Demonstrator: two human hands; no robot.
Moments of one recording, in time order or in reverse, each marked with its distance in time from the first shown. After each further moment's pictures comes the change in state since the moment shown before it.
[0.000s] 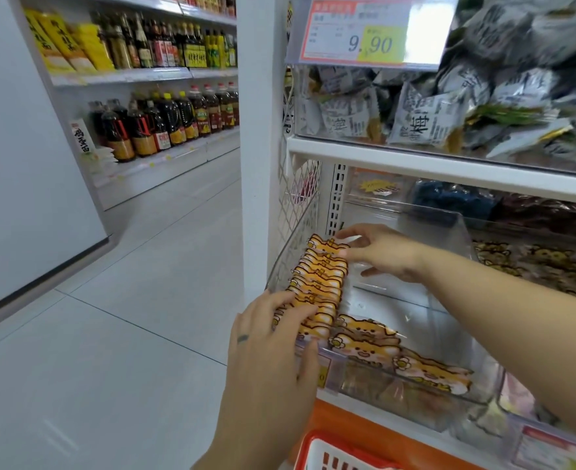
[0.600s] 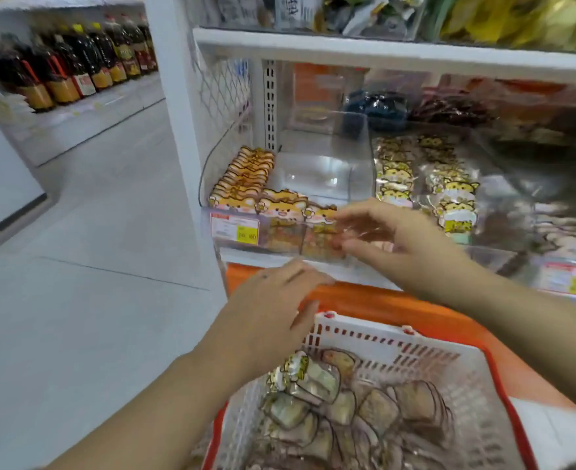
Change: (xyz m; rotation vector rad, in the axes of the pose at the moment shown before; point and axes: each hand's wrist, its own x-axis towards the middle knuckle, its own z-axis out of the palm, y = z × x) left_hand -0.093 0.038 0.003 0.094 -0.394 0.569; right_hand -0.270 0.023 0.042 -0.151 0.261 -0.318
